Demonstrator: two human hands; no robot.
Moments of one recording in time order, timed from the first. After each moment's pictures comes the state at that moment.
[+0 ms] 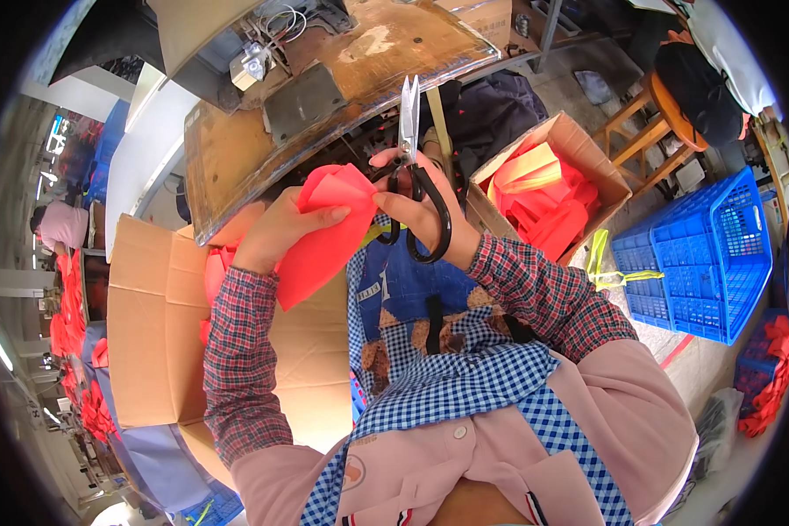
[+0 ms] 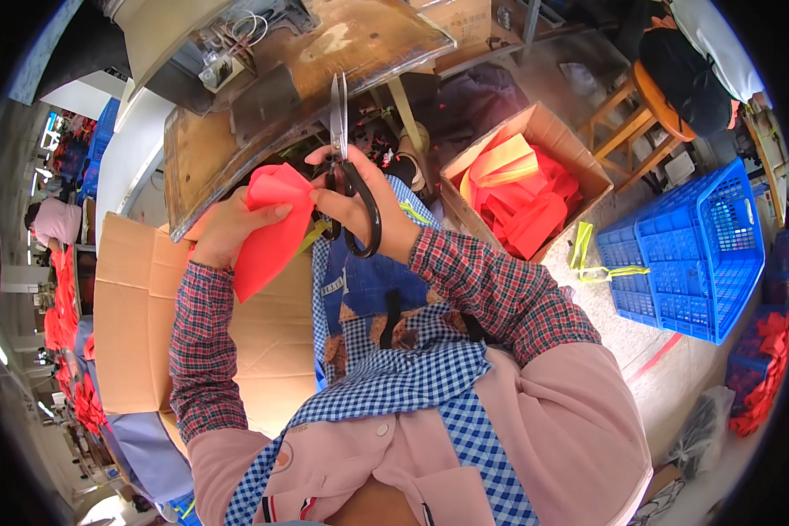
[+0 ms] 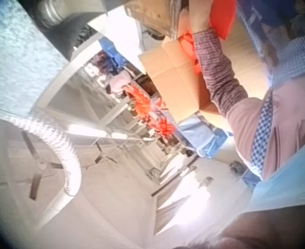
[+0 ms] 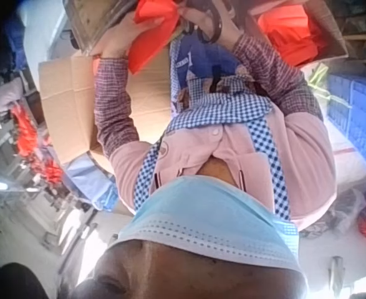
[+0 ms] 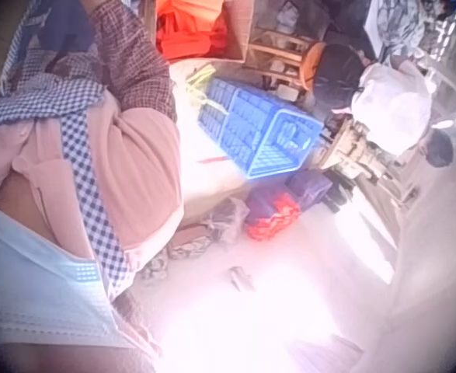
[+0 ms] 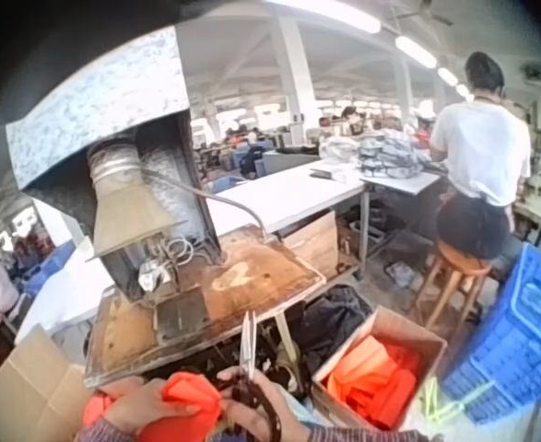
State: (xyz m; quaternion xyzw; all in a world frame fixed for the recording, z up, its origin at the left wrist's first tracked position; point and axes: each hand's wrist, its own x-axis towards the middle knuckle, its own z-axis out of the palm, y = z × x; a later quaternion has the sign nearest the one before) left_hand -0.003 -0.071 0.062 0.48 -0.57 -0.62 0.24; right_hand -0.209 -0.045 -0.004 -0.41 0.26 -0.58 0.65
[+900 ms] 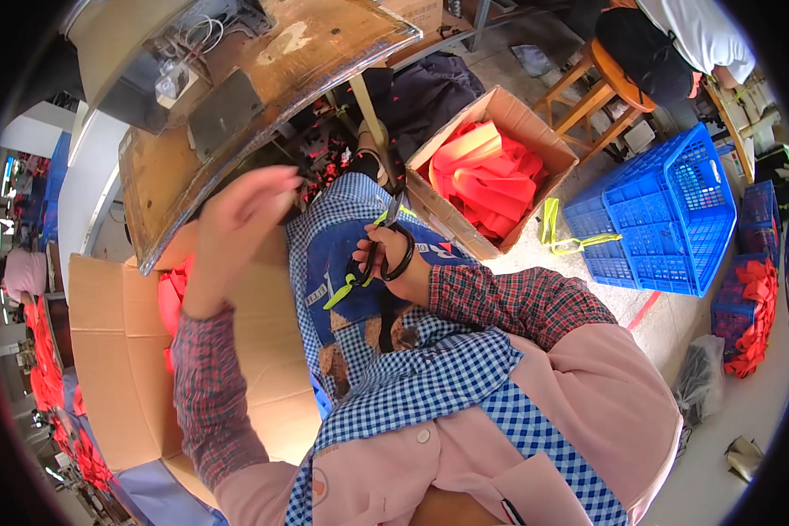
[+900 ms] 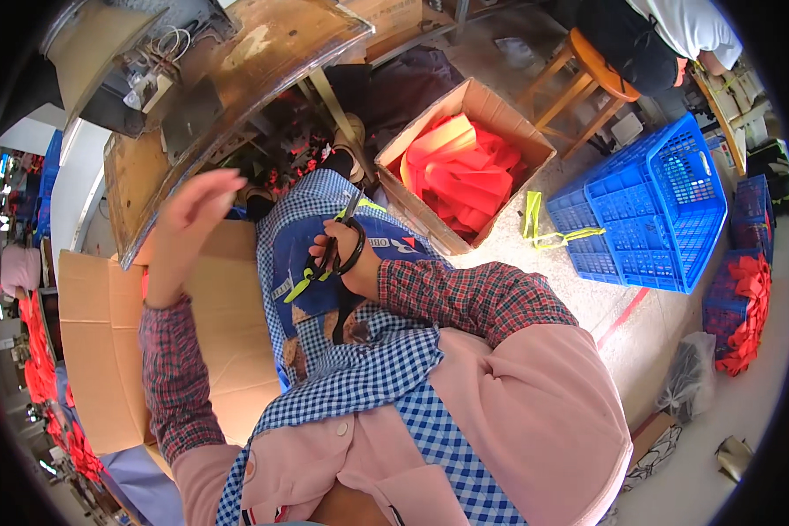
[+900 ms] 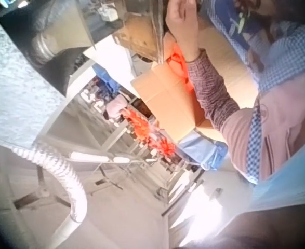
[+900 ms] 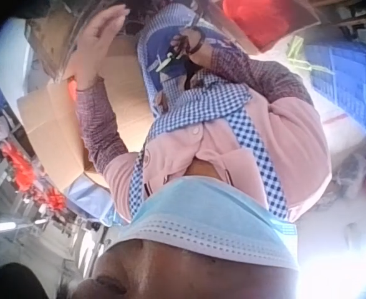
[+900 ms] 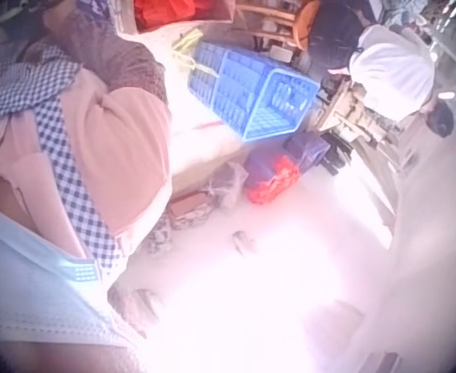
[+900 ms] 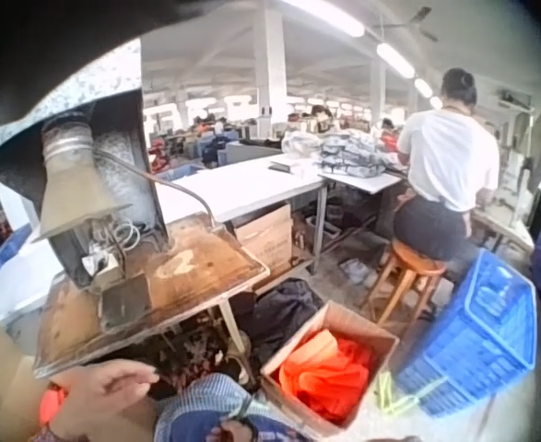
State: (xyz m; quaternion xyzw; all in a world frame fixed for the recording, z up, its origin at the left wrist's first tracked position) left_hand -0.027 -0.069 0.061 0.39 -0.73 -0.49 0.27; right_hand -0.214 0.011 -0.124 0.05 0.41 -0.48 0.77
